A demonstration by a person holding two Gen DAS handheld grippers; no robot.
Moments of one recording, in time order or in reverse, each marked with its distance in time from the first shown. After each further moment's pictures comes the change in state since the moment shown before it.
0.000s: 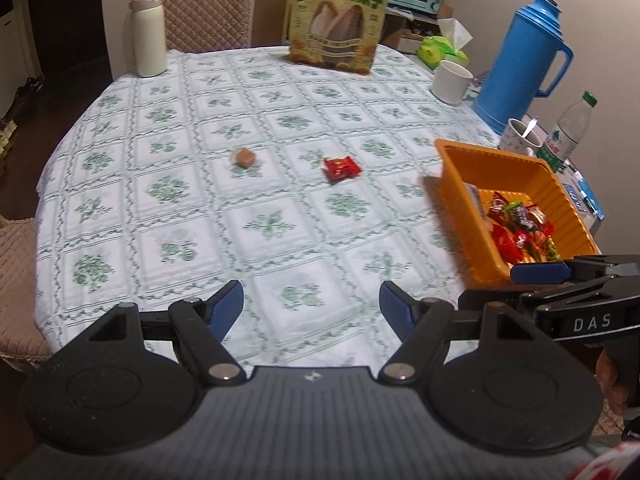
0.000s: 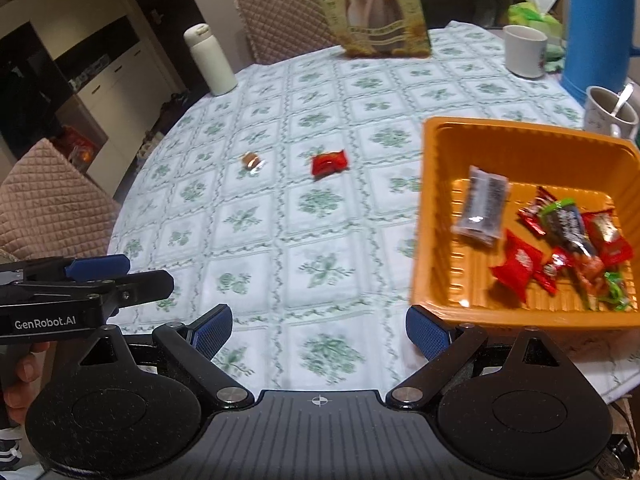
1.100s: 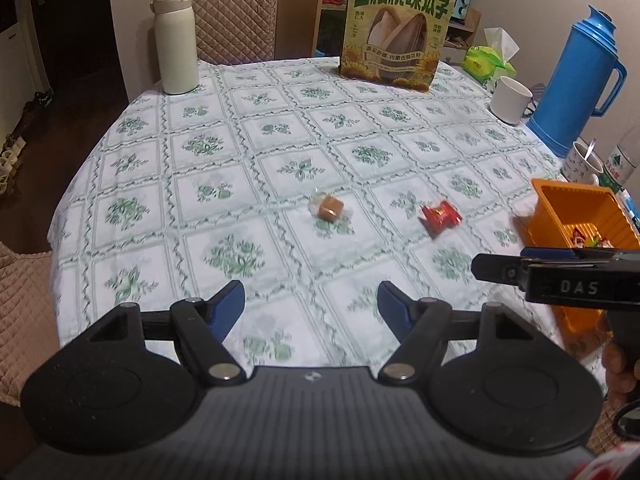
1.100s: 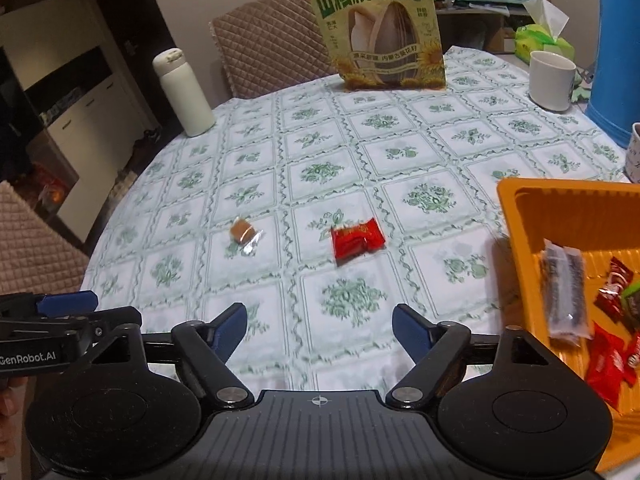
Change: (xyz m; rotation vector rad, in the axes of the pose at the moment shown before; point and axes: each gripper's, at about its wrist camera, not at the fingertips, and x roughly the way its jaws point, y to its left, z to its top) left arm 0.075 0.086 0.063 0.030 -0.023 0.043; right arm 0.104 0.029 0.070 0.054 -0.124 -0.091
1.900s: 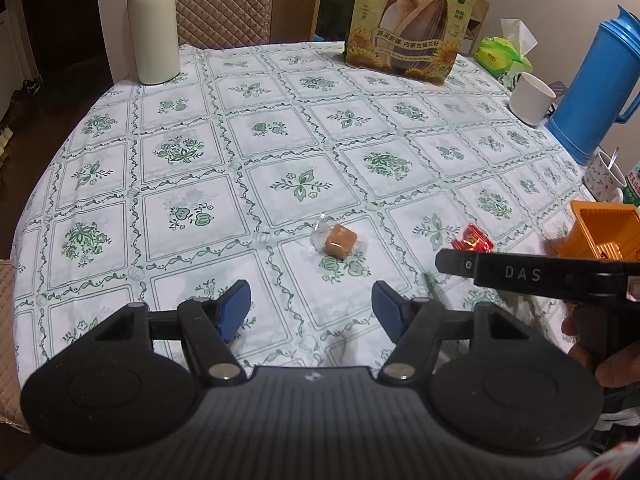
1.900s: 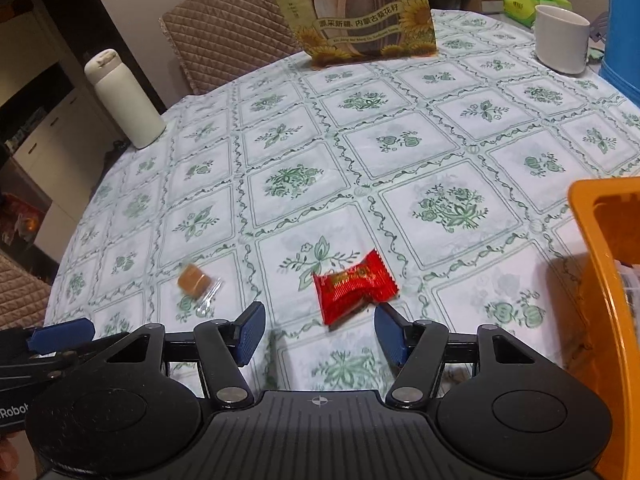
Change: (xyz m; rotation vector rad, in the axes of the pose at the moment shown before) left arm 0.069 0.009 0.035 -0.014 0.049 -0.023; right arm 0.090 -0.015 0.036 0.111 0.054 -0.038
